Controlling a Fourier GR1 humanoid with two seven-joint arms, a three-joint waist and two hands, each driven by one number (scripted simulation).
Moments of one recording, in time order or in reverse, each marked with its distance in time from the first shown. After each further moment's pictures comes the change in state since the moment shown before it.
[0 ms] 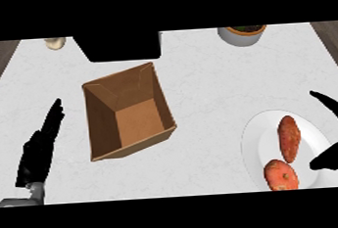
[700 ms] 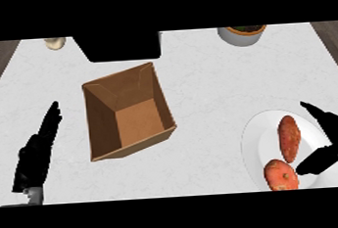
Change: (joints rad) left arm 0.039 -0.060 0.065 -0.050 -0.064 -0.052 0.010; right arm 0.018 0.163 -0.023 0.002 0.183 0.068 0.116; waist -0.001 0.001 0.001
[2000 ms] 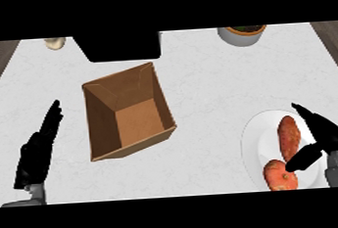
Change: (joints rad) left arm -0.019 -0.098 0.108 0.018 -0.100 -0.109 -0.007; right arm -0.038 0.184 -0.123 0.183 0.235 -0.001 -0.175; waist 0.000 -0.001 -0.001
